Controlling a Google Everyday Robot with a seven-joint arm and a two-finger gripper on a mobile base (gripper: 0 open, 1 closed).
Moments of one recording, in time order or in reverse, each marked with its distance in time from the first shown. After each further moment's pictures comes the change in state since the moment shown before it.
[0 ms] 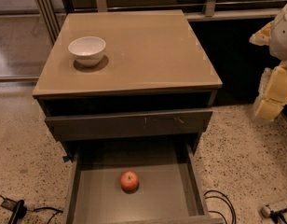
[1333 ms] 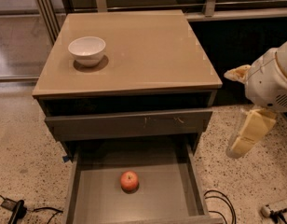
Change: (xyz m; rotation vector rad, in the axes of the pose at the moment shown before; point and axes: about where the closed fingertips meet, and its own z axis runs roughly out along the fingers) arm -0.015 0.044 0.067 -0.073 -0.176 -0.038
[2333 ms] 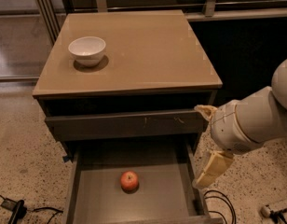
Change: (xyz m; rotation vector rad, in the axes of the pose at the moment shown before) arm -0.012 0.047 0.095 -0.022 -0.137 -0.029
